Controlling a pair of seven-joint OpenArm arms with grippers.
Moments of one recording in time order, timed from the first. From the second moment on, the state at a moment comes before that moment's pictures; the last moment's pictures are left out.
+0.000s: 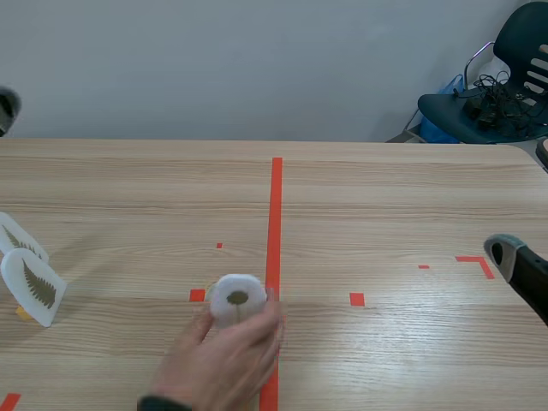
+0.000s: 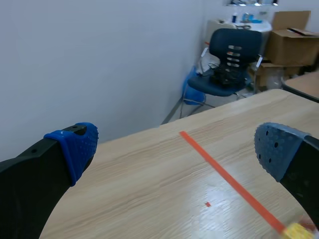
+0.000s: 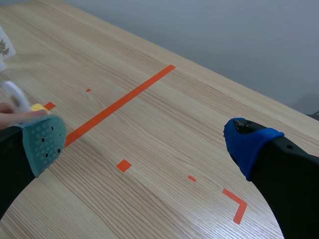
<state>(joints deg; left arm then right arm) 25.6 -26.6 -27.5 108.2 -33.6 -45.1 -1.8 -46.0 32.4 25.1 106.7 17.1 41.0 23.2</state>
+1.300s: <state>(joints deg) 25.4 -26.6 -6.8 111.2 -29.0 -45.1 2.6 -22.6 31.9 -5.4 88.7 4.0 40.3 21.4</state>
